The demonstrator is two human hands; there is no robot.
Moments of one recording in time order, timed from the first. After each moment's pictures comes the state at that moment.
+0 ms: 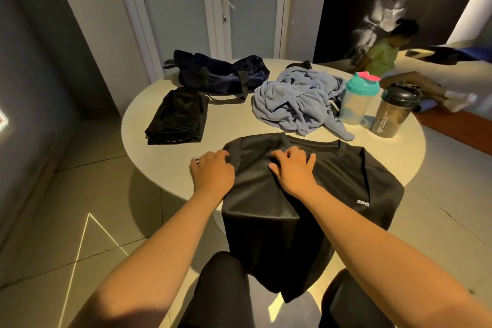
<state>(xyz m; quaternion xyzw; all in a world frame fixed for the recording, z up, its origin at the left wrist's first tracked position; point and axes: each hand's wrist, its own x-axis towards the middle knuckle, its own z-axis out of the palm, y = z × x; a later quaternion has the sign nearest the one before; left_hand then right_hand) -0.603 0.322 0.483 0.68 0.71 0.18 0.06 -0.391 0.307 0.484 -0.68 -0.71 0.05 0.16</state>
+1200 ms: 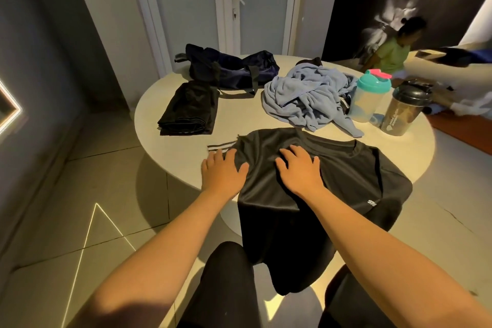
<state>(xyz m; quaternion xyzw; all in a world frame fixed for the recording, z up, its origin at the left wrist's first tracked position) -0.615 0.299 0.470 0.71 0.68 0.18 0.10 -0.402 0.294 0.477 -0.68 -0.70 0.10 0.19</state>
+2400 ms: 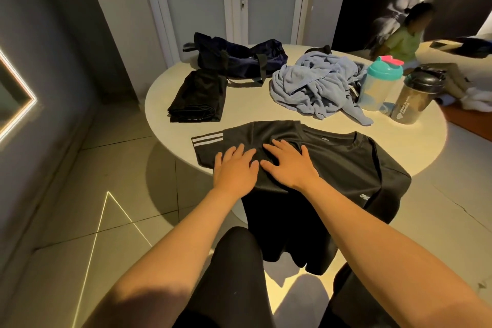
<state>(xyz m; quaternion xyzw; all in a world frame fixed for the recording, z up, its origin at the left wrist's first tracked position) -0.610 0.255 0.475 0.75 0.64 0.13 0.08 -0.434 0.276 0.478 -0.61 -0.77 0.12 0.10</state>
